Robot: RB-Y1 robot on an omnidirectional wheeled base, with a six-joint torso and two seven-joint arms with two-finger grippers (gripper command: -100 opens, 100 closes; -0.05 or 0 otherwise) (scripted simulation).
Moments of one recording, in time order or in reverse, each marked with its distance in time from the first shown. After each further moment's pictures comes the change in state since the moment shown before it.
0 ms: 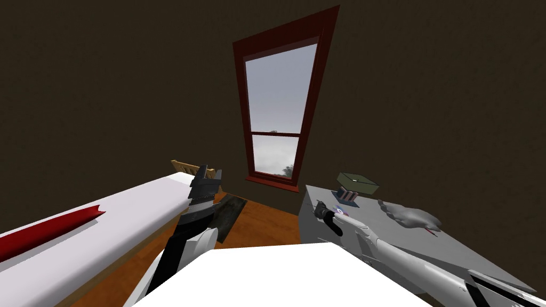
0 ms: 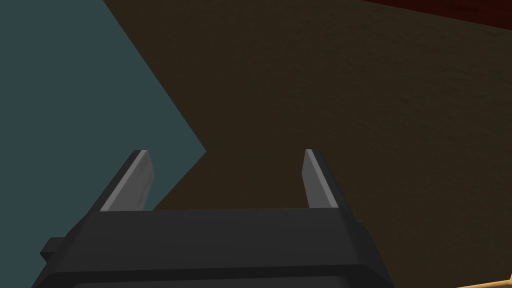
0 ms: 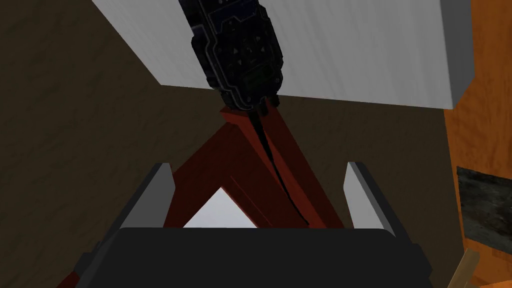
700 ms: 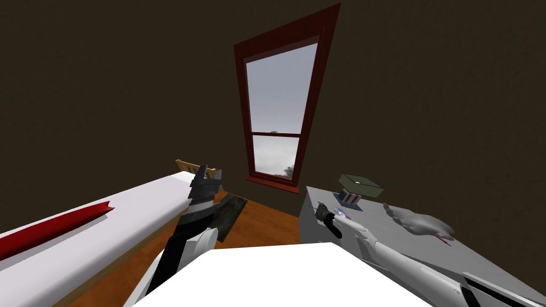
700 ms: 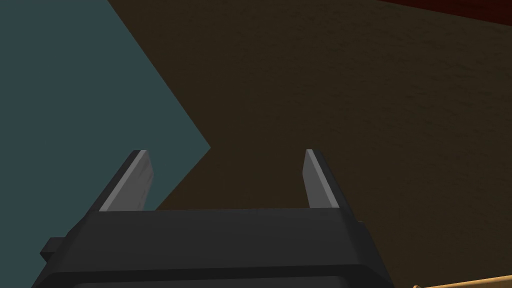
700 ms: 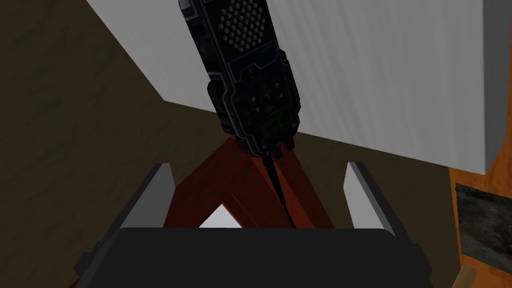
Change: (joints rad) left arm 0.000 0.000 0.000 0.000 0.000 0.000 0.000; right arm 0.006 0.046 -0.007 0.067 0.045 0.004 0.003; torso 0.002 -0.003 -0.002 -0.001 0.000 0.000
